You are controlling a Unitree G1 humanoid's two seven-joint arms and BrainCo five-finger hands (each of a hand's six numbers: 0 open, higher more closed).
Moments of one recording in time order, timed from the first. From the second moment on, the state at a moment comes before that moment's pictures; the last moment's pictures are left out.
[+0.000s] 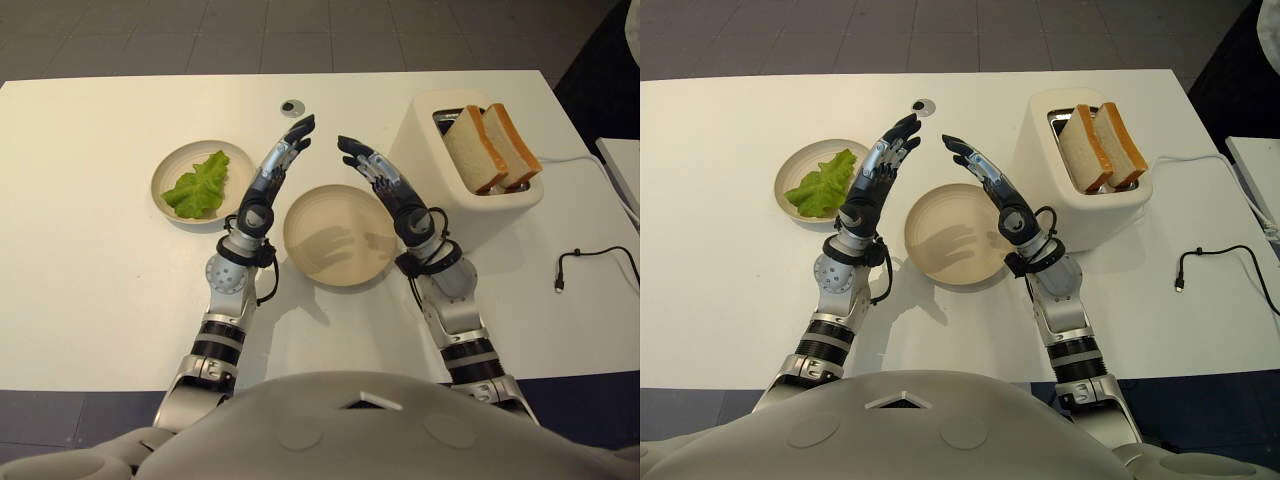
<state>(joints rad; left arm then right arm) -0.06 0.02 -0.13 0.29 -0.06 -0.92 -0.35 0.04 -0.15 0.18 0.03 0.12 -0.66 0.42</state>
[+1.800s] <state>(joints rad) -0.07 0.08 -0.15 0.31 0.08 -0.97 -0.21 0.04 -0.83 -0.27 -0.04 -0.31 -0.22 0.31</state>
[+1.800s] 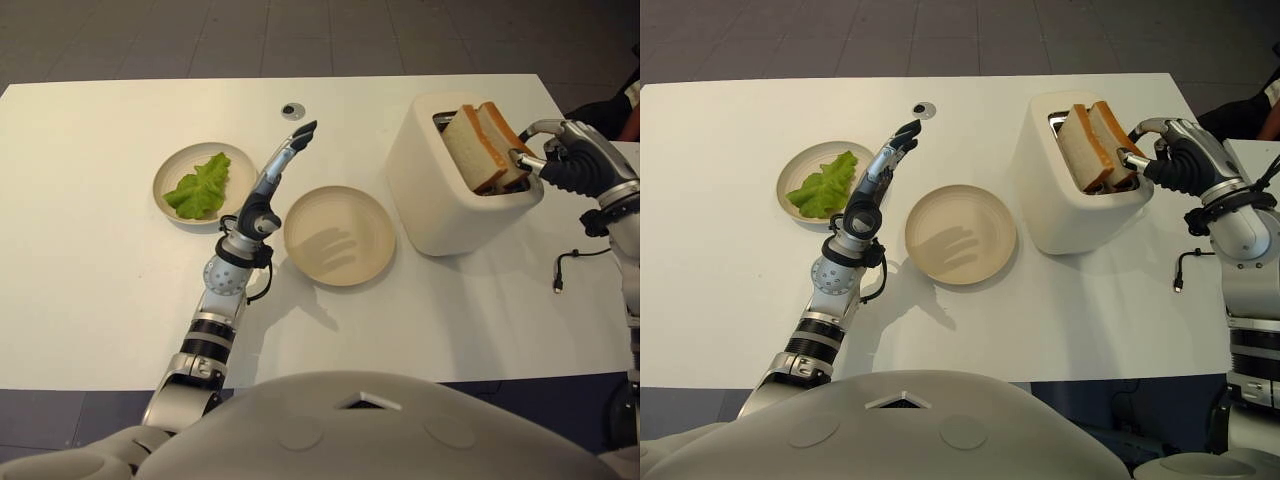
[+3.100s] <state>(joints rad) -0.19 0.50 0.04 0.47 0.86 -0.31 0.28 -0.04 -0.26 0.12 -0.06 0.08 -0.28 0.28</state>
